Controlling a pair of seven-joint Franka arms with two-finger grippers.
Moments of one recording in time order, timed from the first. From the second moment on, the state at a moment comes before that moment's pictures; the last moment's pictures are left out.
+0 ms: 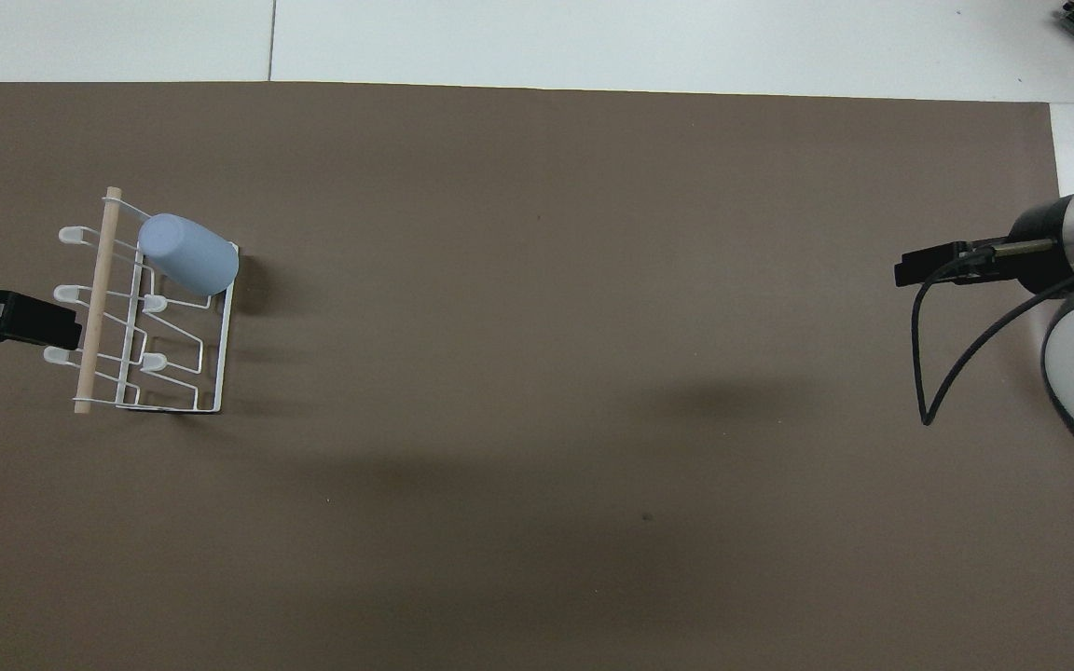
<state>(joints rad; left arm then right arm) 0.06 -0.06 -0.13 -1.60 -0.01 1.48 0.09 -0.10 0.02 0.08 -1.74 0.08 1.86 -0.10</state>
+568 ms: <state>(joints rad) 0.10 -0.06 -0.14 -1.57 -0.04 1.48 0.09 -0.10 0.02 0.08 -1.74 0.08 1.86 -0.10</state>
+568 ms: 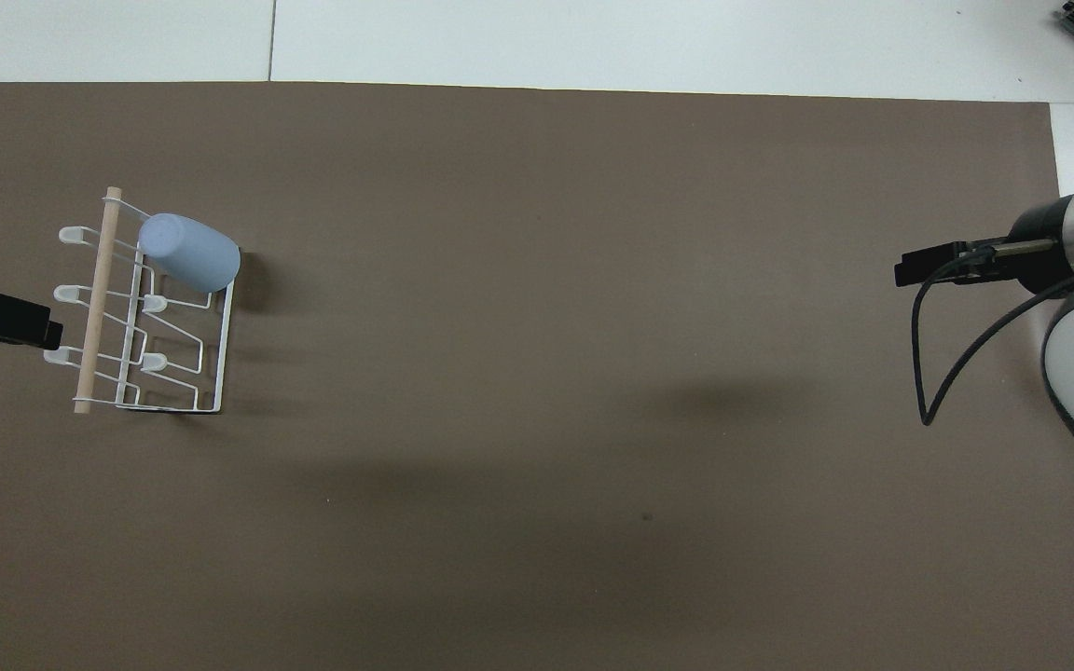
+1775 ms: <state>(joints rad) 0.03 -0.05 -0.02 -1.57 -0.04 1.47 0.17 -0.10 0.02 0.08 -1.74 0.08 1.86 -0.10</state>
